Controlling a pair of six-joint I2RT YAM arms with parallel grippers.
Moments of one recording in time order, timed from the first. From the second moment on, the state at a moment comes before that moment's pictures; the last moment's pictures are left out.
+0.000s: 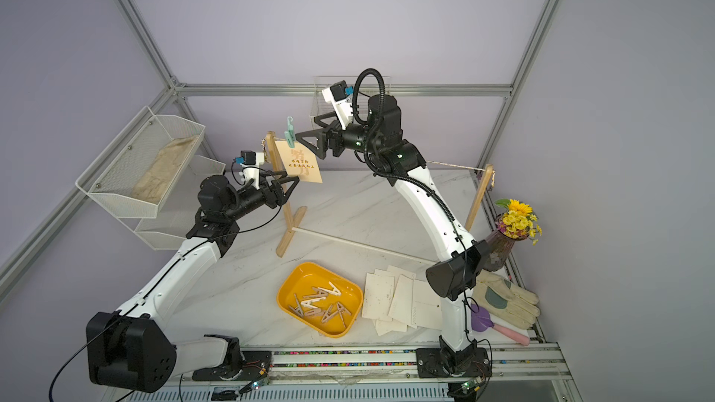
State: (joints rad) left arm -0.13 1.29 1.03 0.24 0.63 -0.34; right arm 0.51 1.97 2.34 -0.34 -0.74 0.19
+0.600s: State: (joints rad) left arm -0.13 1.37 1.03 0.36 0.60 -0.37; right arm 0.51 1.97 2.34 -0.35 -0.79 0.16
